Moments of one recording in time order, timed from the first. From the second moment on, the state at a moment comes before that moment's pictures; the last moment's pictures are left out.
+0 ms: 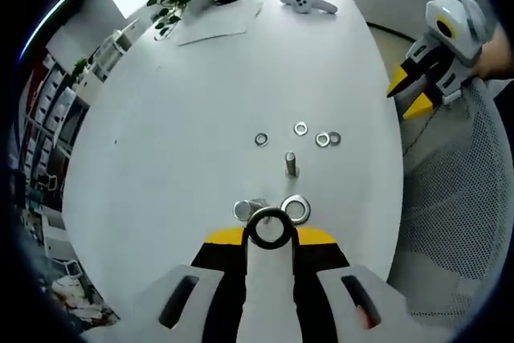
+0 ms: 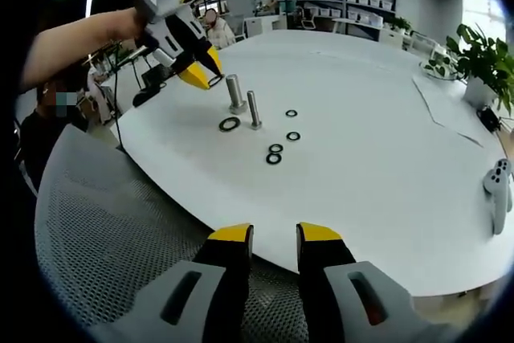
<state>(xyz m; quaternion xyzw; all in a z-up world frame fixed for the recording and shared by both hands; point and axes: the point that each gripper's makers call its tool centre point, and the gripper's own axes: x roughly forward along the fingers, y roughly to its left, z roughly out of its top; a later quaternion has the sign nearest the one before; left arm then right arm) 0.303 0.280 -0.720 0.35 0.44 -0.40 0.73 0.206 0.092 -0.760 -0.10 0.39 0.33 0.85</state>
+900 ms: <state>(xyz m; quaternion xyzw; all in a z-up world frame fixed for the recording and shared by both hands) 0.328 0.277 -0.732 0.37 0.44 -0.39 0.72 0.206 0.094 -0.760 -0.10 0.39 0.34 0.85</state>
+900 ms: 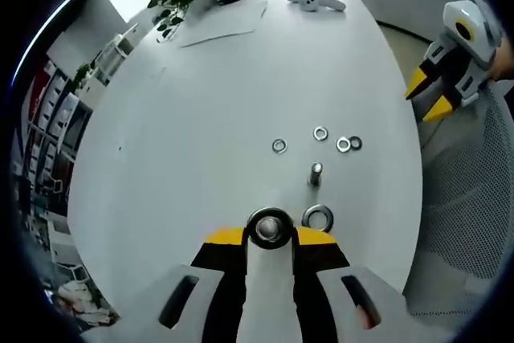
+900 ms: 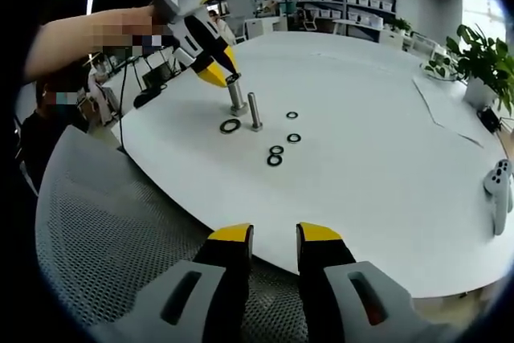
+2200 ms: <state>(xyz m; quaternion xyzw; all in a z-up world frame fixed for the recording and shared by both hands) 0.329 0.279 -0.780 0.36 0.51 -0.39 0.68 0.208 0.097 -0.756 -0.09 0.38 0.34 0.86</state>
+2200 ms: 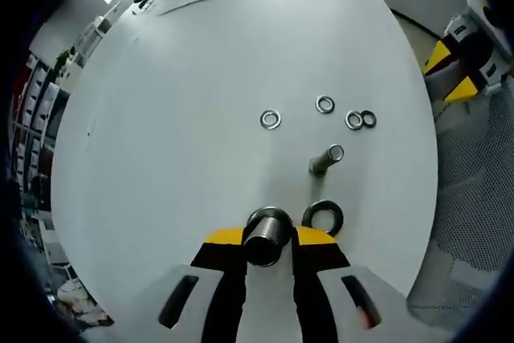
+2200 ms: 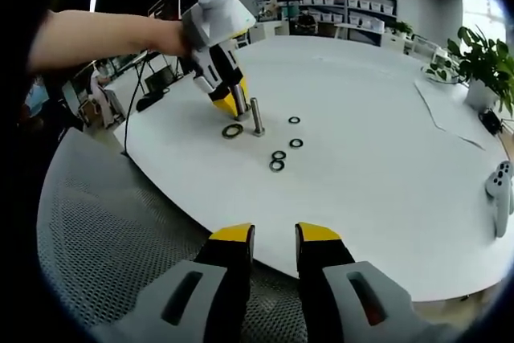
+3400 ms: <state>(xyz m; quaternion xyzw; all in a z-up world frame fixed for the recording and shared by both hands) 0.280 0.268 -0.787 0.27 0.52 -0.39 0.71 0.208 0.095 -0.757 -0.10 0.38 0.34 0.85</state>
